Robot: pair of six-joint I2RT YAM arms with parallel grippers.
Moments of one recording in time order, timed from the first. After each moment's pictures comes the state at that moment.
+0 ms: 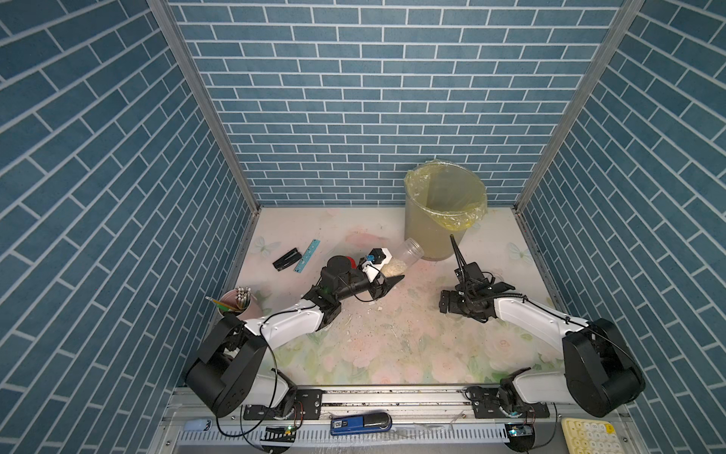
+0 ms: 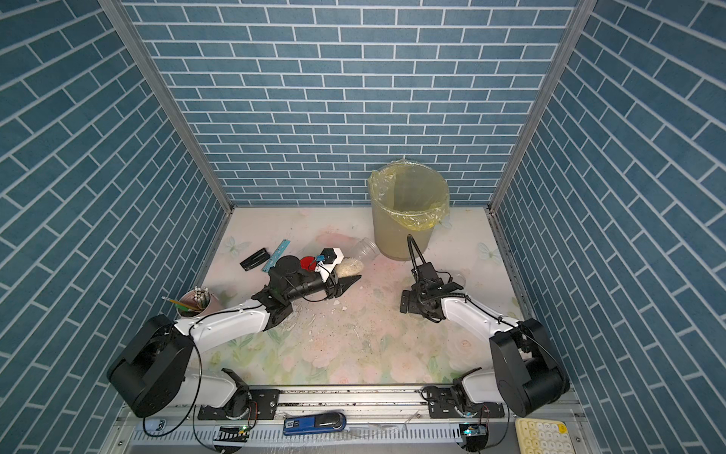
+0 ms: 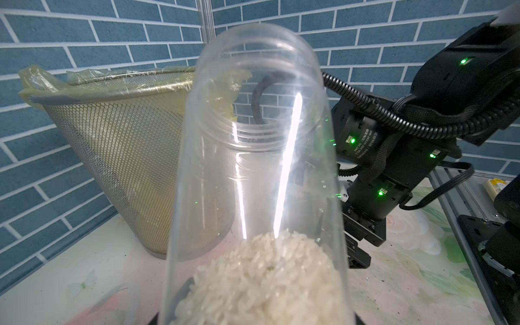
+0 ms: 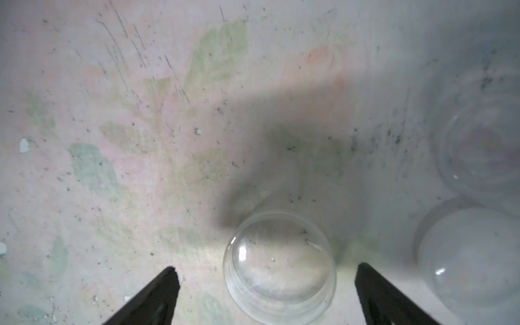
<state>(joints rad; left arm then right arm) -0.62 1.40 0.65 0.62 0.48 0.11 0.48 1.34 0.71 -0.54 0.01 0.53</state>
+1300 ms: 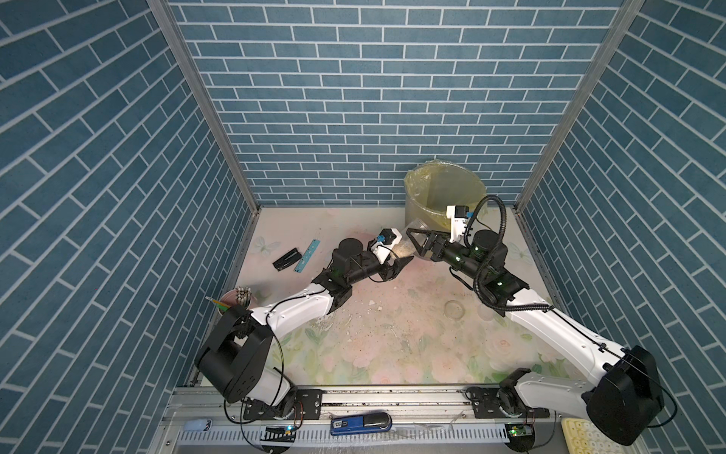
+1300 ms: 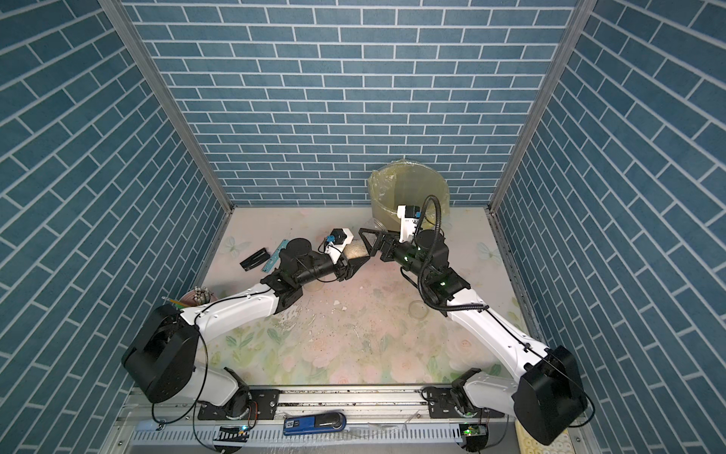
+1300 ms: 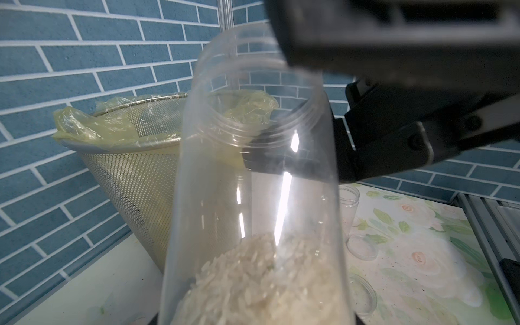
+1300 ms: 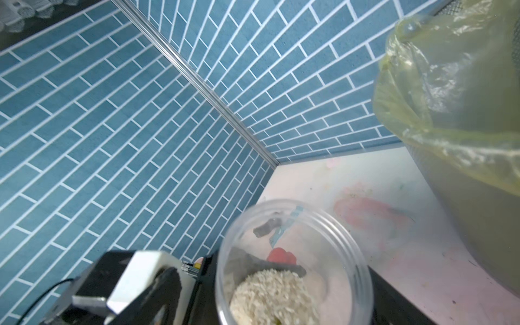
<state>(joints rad) -0.65 1.49 0.88 0.51 0.39 0.09 0.60 1.23 0.92 0.26 -0.30 0.71</state>
